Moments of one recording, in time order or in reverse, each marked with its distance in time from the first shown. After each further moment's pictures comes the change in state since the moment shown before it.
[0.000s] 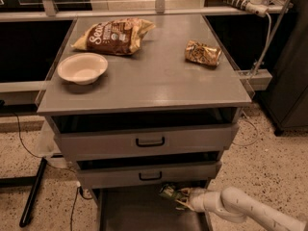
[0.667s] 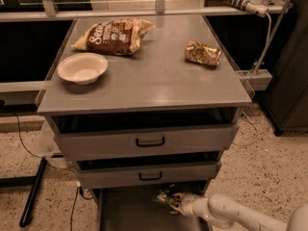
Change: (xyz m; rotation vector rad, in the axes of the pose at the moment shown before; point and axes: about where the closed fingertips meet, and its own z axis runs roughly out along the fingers) arm 0.030 0.018 0.047 0.034 0.091 -0.055
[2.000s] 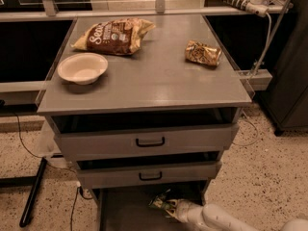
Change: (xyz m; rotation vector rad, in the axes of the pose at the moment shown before) arm 0.034 0.024 0.050 0.062 -0.027 -0.089
